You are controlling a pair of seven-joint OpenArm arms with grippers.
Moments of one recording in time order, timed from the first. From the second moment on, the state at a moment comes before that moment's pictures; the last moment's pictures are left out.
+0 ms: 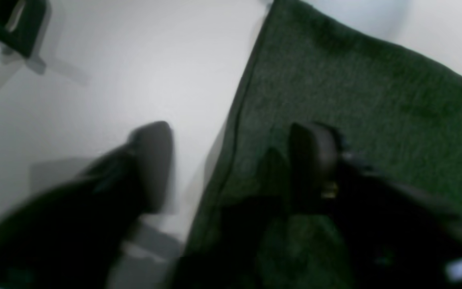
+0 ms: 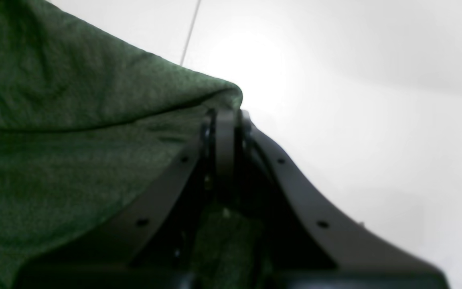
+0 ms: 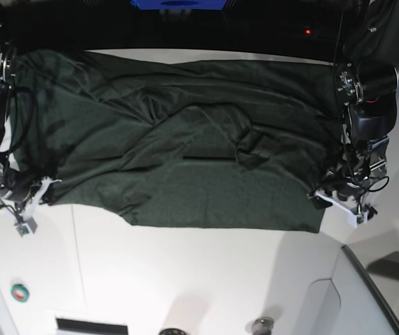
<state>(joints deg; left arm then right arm) -27.8 -18.3 -16.8 23.0 -5.4 -18.4 12.0 22.1 18.6 7.4 41.9 1.0 33.9 -27.7</state>
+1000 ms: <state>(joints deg) -8.6 -15.4 -17.0 67.4 -5.3 -24.6 32.5 17.3 18.6 7.7 53.4 1.4 33.9 -27.6</state>
